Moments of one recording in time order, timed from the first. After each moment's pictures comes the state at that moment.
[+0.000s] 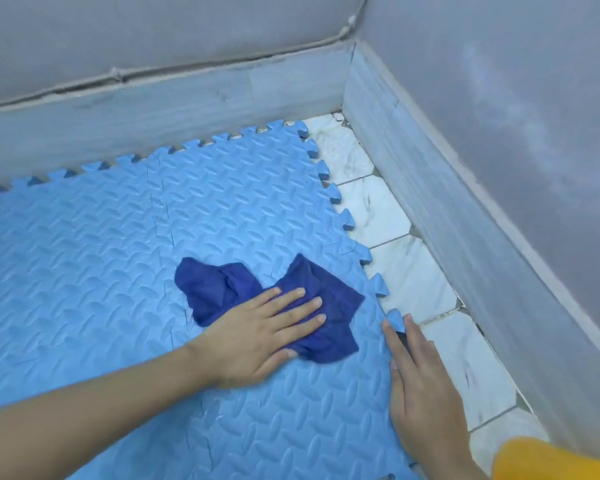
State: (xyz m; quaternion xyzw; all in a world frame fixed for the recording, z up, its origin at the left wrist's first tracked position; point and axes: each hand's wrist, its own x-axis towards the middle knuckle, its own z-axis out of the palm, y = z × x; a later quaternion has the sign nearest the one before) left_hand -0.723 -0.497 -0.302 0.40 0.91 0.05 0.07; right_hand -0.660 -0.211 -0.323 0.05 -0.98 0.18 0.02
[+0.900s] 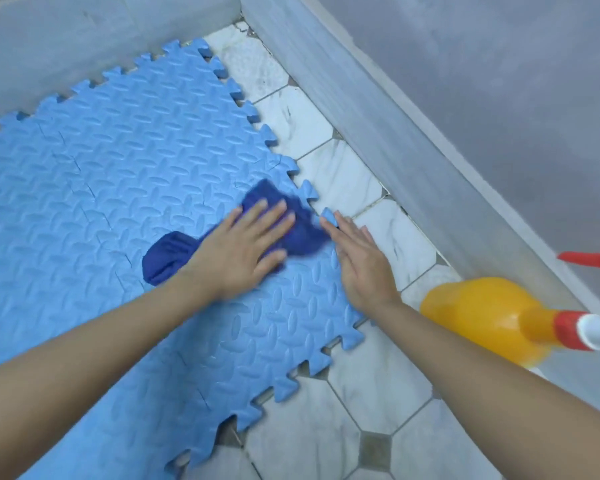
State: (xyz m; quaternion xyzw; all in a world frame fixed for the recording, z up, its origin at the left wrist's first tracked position) left_hand -0.729 -0.438 -0.299 0.34 0.93 0.02 0.12; right_hand -0.669 -0.203 -0.312 0.02 -0.94 0.34 -0.04
